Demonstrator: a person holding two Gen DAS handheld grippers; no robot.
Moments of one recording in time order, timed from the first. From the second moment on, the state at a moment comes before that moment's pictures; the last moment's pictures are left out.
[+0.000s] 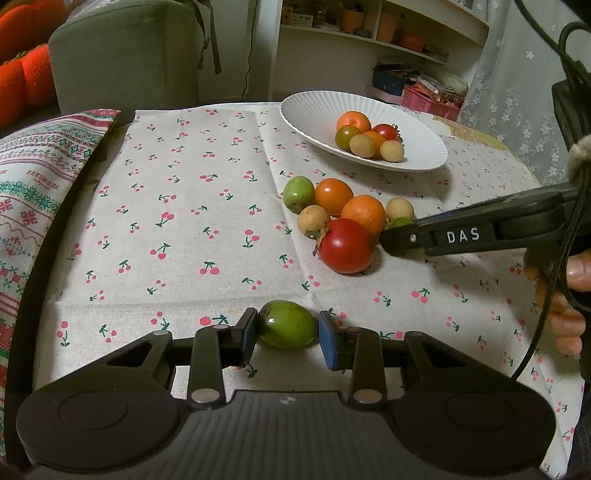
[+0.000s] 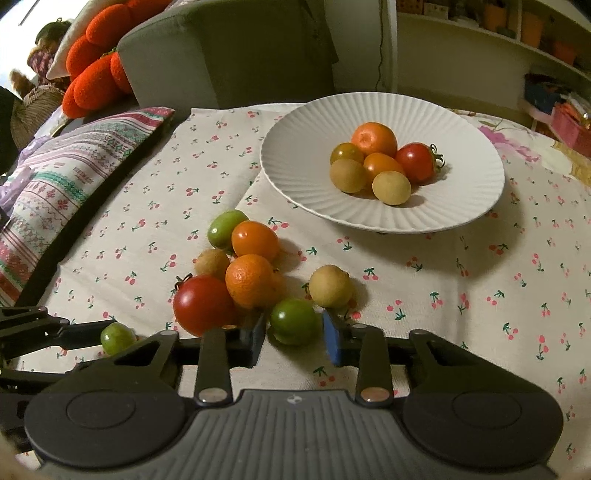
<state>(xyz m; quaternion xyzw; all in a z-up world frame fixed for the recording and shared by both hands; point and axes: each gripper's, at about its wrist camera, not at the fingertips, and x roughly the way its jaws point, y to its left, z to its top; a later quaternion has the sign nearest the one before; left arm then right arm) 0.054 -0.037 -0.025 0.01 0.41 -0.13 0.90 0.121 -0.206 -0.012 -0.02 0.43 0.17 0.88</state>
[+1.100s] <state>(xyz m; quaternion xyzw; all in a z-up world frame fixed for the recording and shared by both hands) 0.084 -0.049 0.018 -0.01 0.38 -0.14 0.92 0.129 -0.281 0.040 0.12 0.32 0.15 0.93</state>
